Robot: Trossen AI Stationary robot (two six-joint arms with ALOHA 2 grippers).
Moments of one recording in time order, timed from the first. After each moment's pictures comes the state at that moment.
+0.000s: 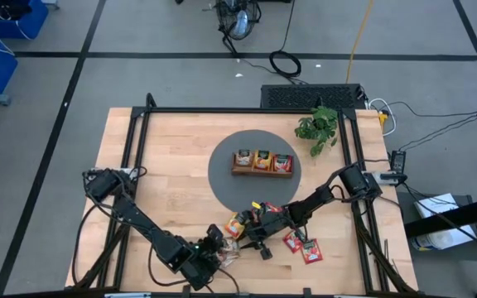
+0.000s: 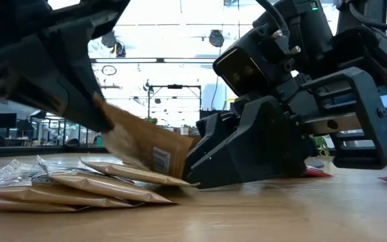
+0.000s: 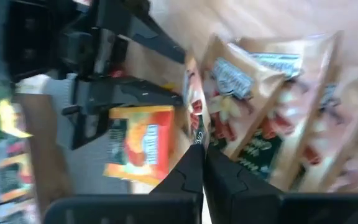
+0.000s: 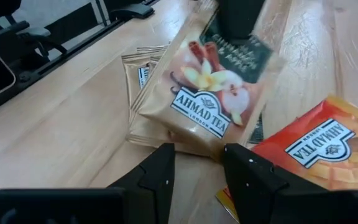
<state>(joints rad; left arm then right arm) -0.73 1.98 1.23 -0.39 -0.68 0.19 0.37 2.17 0.87 0.90 -0.11 0.04</state>
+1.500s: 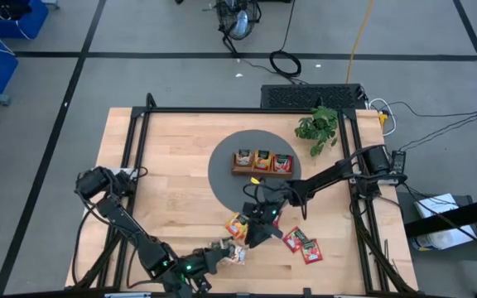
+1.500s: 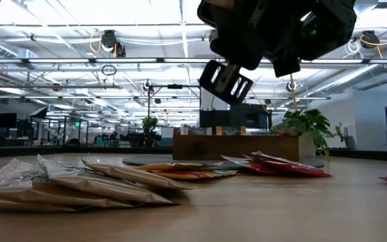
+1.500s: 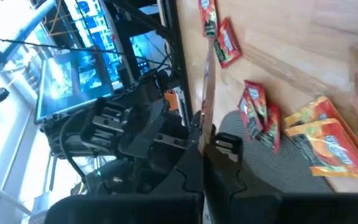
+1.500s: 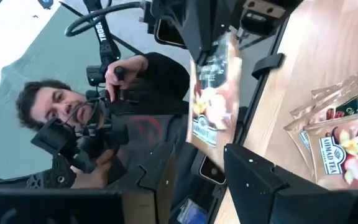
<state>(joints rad) -0.84 1.91 1.23 0.04 -1.07 1.21 0.19 1.90 0.89 0.84 -0.82 0.82</state>
